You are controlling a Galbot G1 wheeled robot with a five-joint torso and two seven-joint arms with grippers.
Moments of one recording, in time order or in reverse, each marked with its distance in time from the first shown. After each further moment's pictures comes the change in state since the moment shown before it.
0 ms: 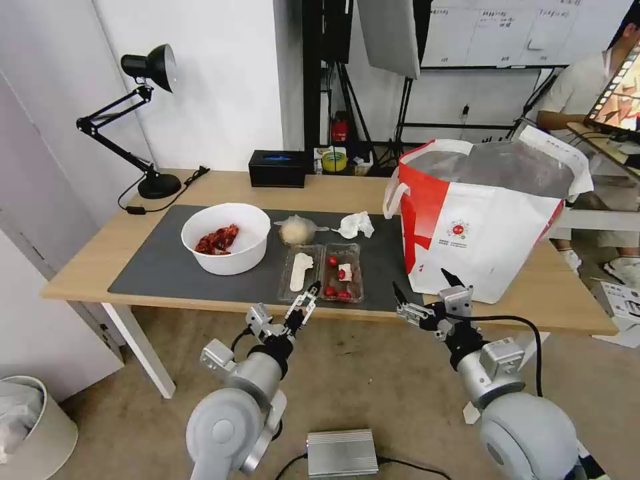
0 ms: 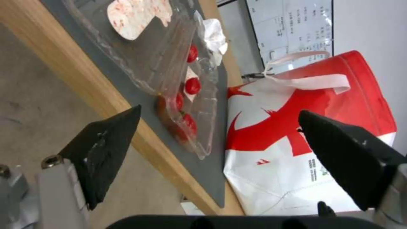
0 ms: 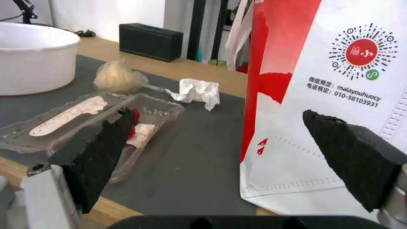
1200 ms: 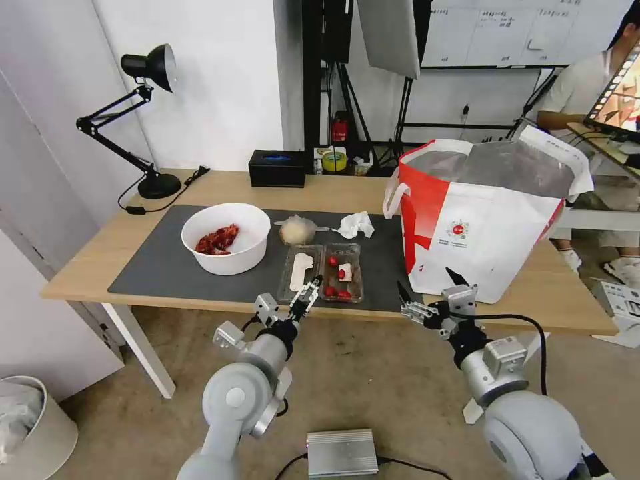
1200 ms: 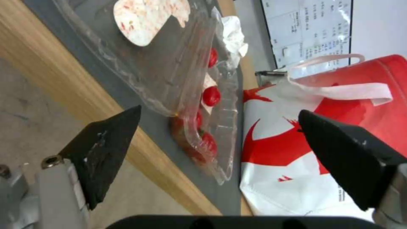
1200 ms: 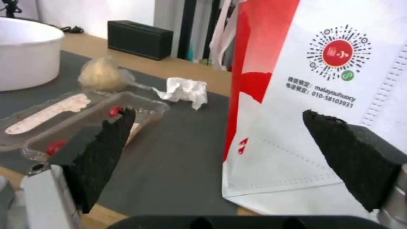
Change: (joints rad) left arm -0.135 0.023 0.016 0.125 -0.063 -0.020 -0.063; right arm -0.003 -0.012 0.030 -0.008 -0.002 0.000 0.003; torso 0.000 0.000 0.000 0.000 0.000
